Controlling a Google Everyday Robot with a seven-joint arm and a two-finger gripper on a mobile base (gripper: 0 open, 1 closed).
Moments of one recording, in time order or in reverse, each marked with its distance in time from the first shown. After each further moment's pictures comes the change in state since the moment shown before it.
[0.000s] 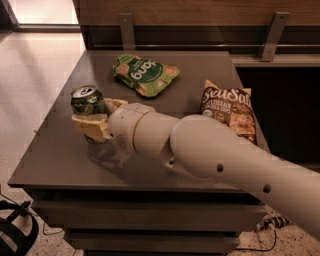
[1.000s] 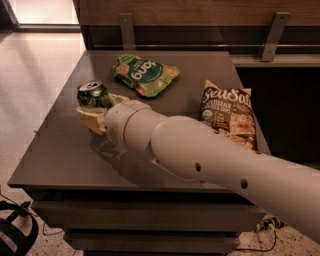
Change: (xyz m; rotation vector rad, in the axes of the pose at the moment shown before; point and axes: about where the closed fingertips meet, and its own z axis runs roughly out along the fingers) arm 0.005 -0.027 0.016 0.161 0.024 0.026
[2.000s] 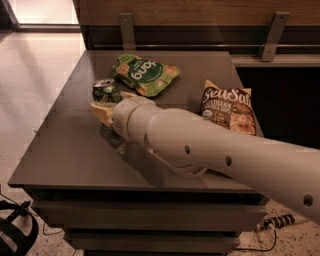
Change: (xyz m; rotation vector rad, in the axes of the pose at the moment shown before) arm 0.019 -0.041 0.020 0.116 0.060 0.017
